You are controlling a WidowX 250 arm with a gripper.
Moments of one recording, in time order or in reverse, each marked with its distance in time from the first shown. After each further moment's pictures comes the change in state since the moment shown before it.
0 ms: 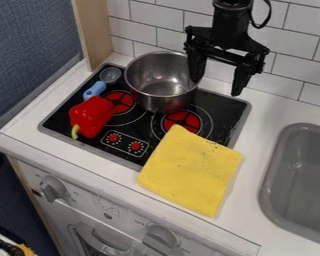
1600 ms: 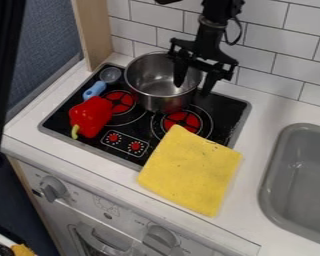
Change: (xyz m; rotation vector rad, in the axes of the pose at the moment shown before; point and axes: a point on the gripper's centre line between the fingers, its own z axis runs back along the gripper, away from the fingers) arm 0.034 0.053 -0.062 0.137 0.146 0.138
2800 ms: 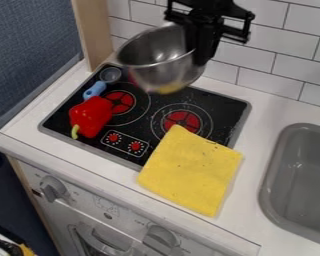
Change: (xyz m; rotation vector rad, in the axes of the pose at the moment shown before) arm -0.085 -0.011 0.104 -0.123 -0.104 -0.185
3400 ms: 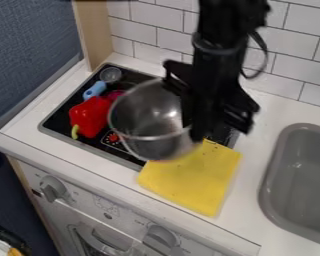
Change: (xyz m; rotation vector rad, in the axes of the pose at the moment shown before) arm -0.072 -0.050 -0.031 0.046 -0.008 -0.142
